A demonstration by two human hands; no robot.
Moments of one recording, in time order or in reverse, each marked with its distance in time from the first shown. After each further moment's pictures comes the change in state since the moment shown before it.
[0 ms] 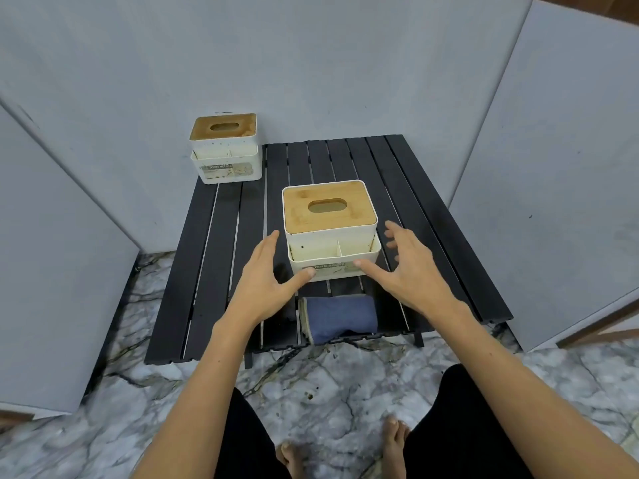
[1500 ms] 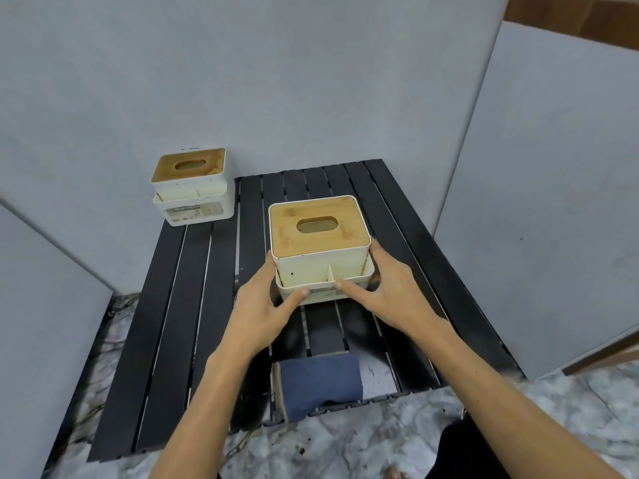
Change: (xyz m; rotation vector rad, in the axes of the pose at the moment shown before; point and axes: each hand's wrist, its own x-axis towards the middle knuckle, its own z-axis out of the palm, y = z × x) left_hand 0.055 0.033 0.023 -0.143 0.017 0.202; right_hand 0.057 0.017 -0.005 0.255 0.009 -0.133
